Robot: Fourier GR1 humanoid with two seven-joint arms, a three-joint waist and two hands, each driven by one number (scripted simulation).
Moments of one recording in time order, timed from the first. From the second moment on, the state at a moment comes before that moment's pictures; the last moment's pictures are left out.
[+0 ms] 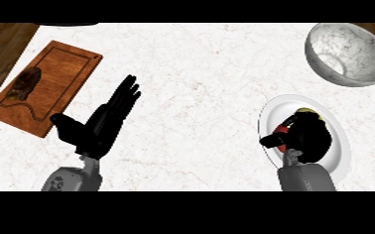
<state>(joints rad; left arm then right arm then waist) -0.12 0.16 -0.21 -1.56 0.28 0.01 0.12 -0.14 -0.01 0.06 -1.47 1.27 -0.13 1.06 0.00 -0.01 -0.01</state>
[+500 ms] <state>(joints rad) -0.12 0.16 -0.21 -1.56 0.28 0.00 0.13 -0.09 -0.33 0.29 -1.53 1.10 0.15 0.40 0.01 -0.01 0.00</state>
